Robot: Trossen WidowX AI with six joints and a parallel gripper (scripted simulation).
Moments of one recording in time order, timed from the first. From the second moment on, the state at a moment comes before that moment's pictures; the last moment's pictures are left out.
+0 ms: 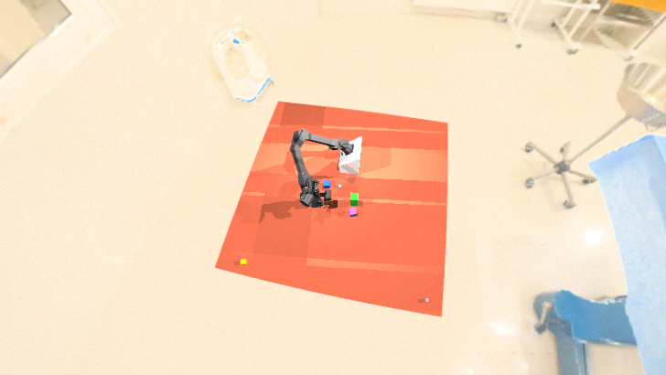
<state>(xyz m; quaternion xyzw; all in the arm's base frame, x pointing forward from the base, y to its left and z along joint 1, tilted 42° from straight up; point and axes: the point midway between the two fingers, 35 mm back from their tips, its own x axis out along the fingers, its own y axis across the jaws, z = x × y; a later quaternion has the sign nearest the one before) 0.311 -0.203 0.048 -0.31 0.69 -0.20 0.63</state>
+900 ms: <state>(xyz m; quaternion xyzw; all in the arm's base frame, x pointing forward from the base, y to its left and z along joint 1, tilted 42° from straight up) 0.310 -0.199 0.050 -0.31 0.69 -0.20 0.62</state>
